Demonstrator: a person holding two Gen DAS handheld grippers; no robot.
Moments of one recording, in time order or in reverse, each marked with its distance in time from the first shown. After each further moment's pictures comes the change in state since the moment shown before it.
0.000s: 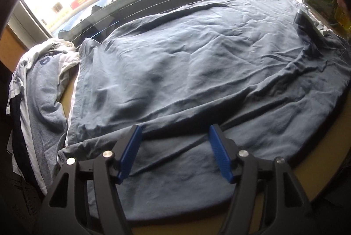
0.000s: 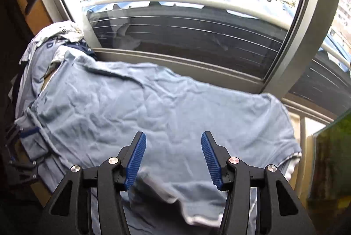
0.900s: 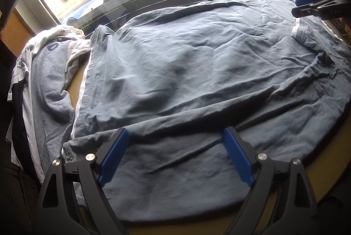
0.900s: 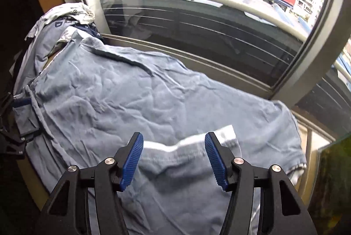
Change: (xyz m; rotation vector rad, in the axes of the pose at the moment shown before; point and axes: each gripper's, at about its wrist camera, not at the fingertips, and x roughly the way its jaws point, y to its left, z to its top) left arm 0.004 0.022 -0.006 -0.058 0.025 0.017; right arm 0.032 0.022 -0.017 -0.191 0.077 -0.036
